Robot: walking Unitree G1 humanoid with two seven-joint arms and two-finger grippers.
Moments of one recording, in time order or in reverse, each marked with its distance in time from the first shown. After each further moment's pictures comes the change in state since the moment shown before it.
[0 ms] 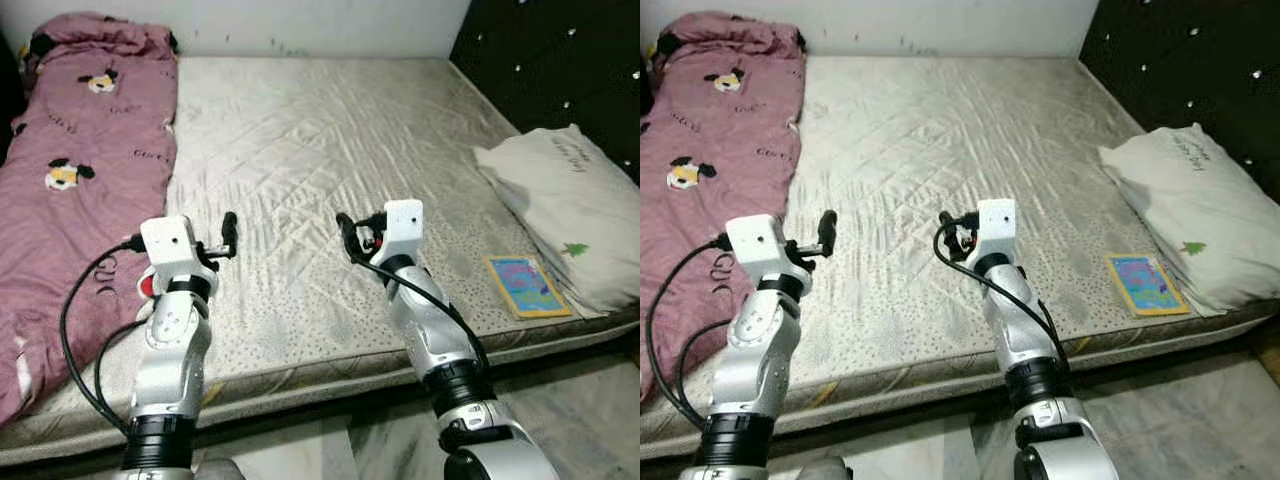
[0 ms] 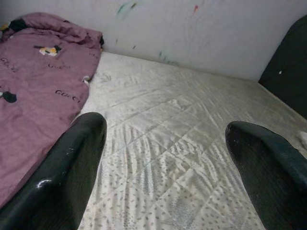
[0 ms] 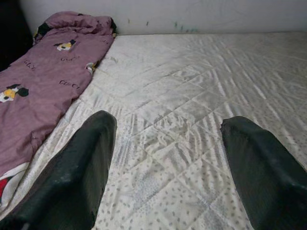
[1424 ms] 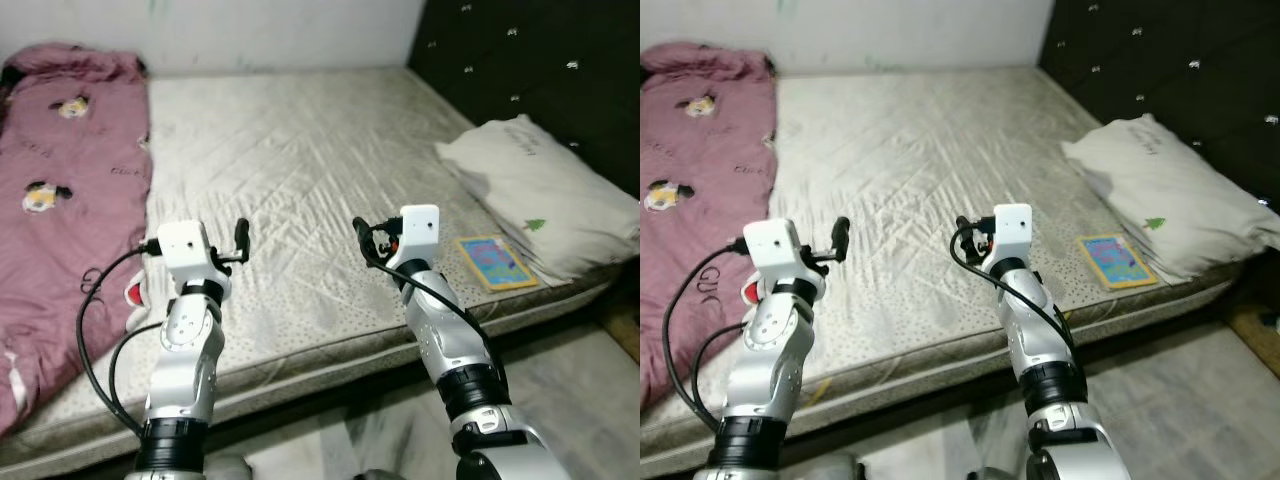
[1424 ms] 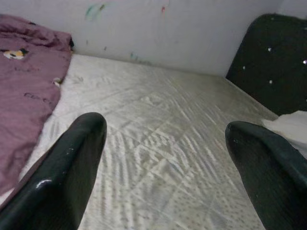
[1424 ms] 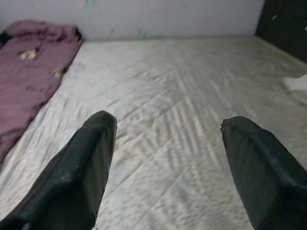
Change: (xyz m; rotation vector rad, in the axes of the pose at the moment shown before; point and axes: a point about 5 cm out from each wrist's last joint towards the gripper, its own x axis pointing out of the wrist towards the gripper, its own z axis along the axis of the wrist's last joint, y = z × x) left arm 0.000 -0.007 -0.002 0.010 0.015 0.005; right arm -0.005 -0.012 -0.006 0.002 0.014 -0.038
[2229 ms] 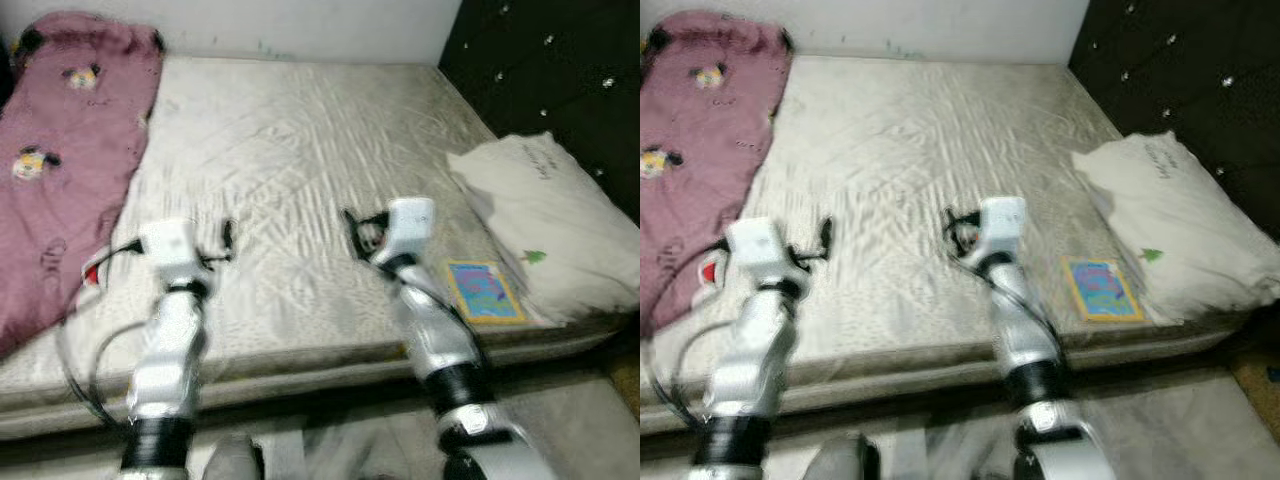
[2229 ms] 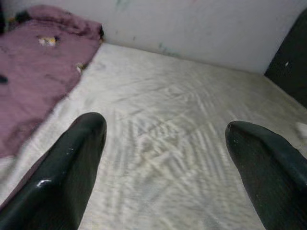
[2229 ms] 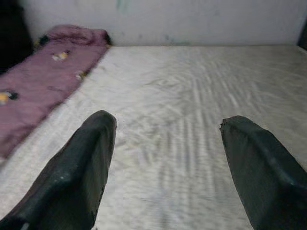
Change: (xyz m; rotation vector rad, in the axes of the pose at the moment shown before) left arm 0.000 0.016 0.000 0.031 0.016 0.044; right arm 0.004 0.019 0.010 0.012 -0.053 0.055
